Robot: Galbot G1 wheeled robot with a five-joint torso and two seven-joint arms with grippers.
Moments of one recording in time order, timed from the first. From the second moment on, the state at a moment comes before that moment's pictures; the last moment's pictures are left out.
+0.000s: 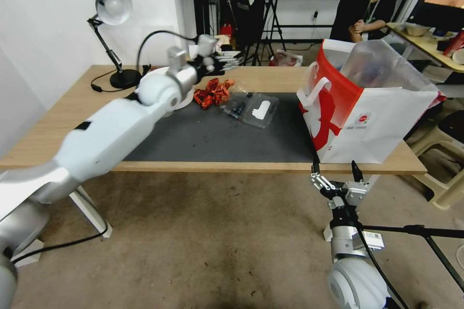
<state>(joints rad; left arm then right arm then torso) 0.16 -0.91 0.33 -1.45 -0.94 0.05 0.04 -1.54 1.28 0.42 2.00 0.23 0.31 0.32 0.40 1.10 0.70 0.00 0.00</state>
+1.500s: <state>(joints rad) 1.28 -0.95 -0.47 -1.87 -0.54 -0.11 -0.06 -1.53 1.28 0.40 1.98 0.21 0.30 0.31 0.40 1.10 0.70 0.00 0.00</state>
